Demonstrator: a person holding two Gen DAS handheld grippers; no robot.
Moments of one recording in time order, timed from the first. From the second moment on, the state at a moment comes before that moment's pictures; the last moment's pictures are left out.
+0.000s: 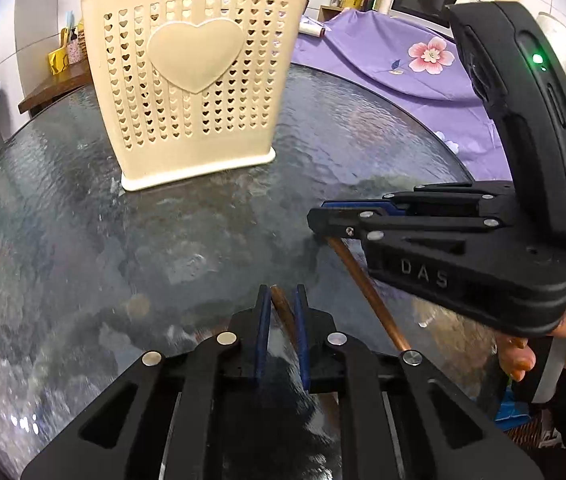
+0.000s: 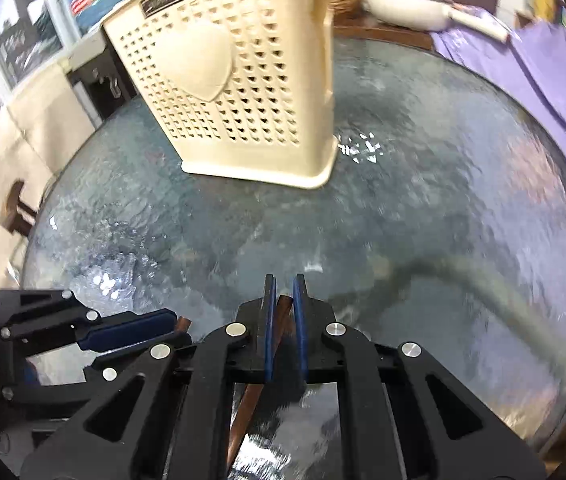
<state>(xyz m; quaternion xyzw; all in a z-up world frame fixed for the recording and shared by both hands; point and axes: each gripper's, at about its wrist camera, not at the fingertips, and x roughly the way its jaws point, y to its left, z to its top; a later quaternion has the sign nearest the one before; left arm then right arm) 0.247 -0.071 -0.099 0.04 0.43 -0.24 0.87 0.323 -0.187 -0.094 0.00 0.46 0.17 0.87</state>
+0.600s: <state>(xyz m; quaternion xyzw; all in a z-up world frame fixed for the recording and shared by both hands) 0.209 -0.064 -0.099 0.05 0.43 -0.18 0.88 0.266 -0.186 -0.090 -0.04 0.48 0.14 0.87</state>
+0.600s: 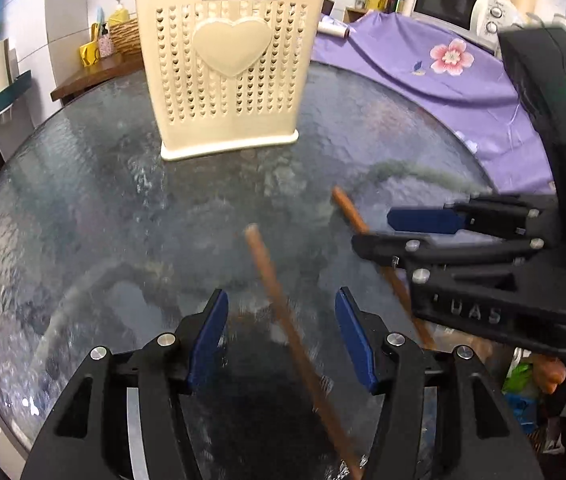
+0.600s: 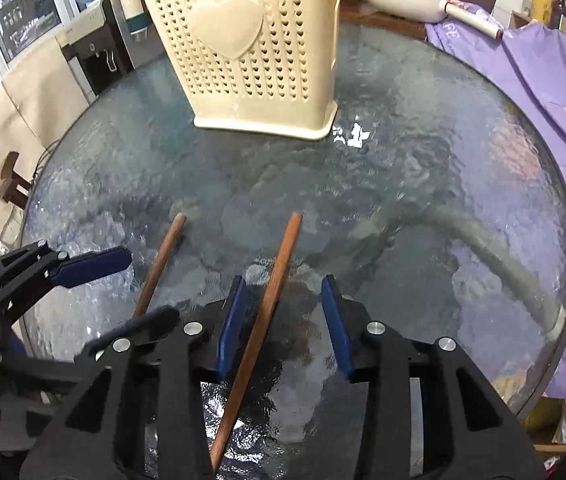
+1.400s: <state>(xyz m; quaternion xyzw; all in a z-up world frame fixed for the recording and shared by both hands) 0.243 -0.083 -0.098 0.10 0.43 -0.19 0.88 0.281 -0.181 -0.092 -0.08 0.47 0.17 0.86</state>
